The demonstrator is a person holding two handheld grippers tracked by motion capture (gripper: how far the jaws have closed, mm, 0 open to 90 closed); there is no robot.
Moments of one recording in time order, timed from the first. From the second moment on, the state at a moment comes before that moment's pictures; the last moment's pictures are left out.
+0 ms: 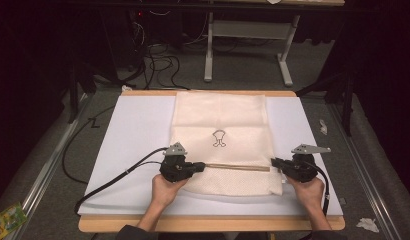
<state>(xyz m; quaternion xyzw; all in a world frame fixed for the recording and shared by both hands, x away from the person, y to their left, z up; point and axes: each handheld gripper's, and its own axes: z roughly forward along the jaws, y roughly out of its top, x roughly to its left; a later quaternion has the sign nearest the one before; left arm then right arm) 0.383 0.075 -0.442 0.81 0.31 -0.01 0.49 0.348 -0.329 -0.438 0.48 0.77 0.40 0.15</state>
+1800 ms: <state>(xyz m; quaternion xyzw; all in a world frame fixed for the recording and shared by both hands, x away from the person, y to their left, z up) 0.382 0.126 -0.442 0.77 0.35 -0.01 0.53 0.348 -0.329 -0.441 0.49 0.76 0.40 0.14</state>
